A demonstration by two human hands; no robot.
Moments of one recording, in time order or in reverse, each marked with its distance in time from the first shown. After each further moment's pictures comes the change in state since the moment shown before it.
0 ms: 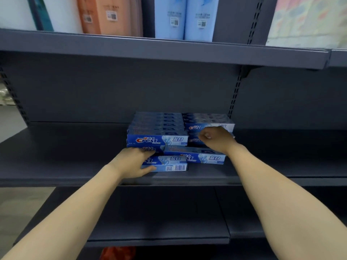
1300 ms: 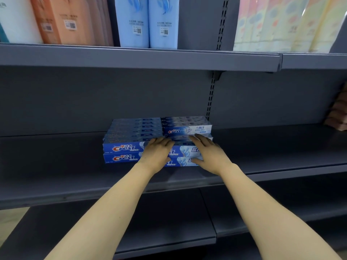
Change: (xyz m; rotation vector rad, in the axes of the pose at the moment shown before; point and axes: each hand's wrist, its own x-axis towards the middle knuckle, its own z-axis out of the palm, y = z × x) left_hand 0.095 0.093 0.001 0.005 0.186 0.018; right_hand -0.038 0.055 0.022 -0.281 0.117 -0.107
